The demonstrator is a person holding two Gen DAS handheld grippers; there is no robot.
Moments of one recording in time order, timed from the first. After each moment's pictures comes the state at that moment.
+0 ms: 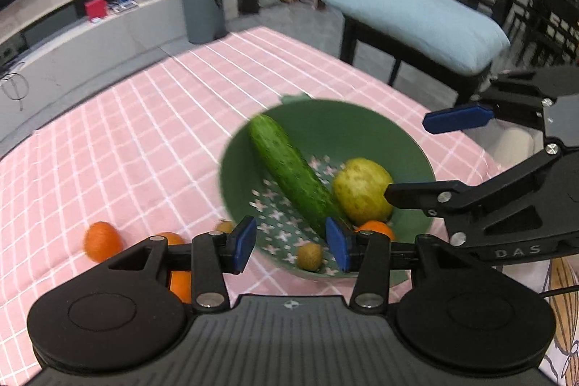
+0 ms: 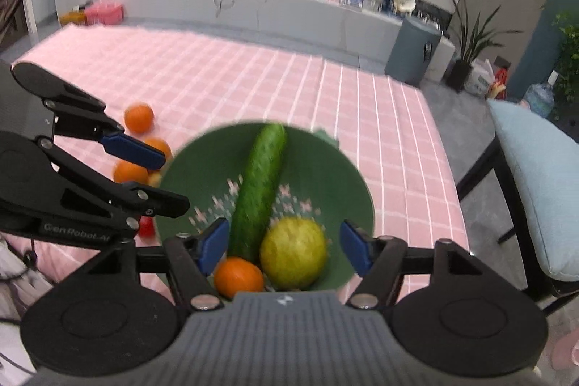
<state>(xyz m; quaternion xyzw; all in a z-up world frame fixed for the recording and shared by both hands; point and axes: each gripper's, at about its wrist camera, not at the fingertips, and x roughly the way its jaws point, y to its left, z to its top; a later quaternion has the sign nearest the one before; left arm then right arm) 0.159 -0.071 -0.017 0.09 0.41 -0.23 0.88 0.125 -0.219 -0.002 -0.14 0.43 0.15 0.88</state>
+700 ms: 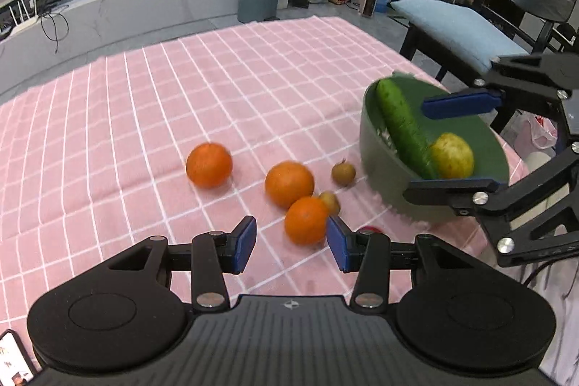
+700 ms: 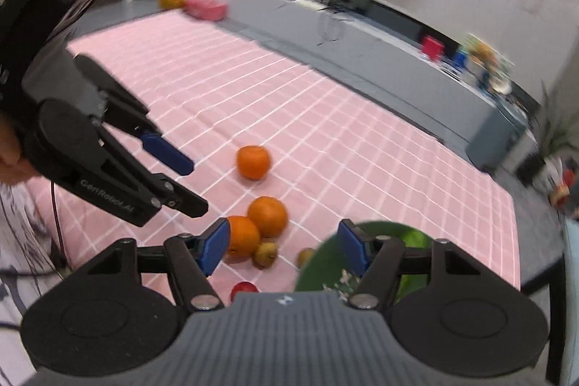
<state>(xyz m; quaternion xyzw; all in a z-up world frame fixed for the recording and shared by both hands) 0.159 0.055 -0.044 0.02 0.43 -0.19 0.88 0.133 -0.098 -0.009 -0.23 0.37 0.31 0.84</state>
